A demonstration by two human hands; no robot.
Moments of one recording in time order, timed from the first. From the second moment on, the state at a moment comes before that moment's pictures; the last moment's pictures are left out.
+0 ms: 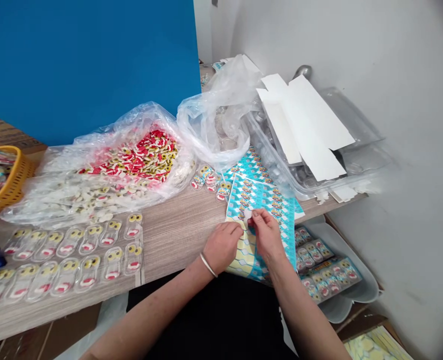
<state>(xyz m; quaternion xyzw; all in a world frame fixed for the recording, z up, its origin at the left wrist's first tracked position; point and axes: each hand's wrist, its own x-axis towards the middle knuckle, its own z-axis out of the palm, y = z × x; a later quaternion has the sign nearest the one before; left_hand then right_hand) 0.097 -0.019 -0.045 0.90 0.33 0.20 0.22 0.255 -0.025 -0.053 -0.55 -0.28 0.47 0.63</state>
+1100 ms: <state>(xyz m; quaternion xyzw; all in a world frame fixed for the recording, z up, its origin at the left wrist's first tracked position) -0.165 -0.072 0.016 0.06 0.55 0.72 0.42 0.021 -0.012 -0.042 -0.39 -0.89 0.20 0.13</state>
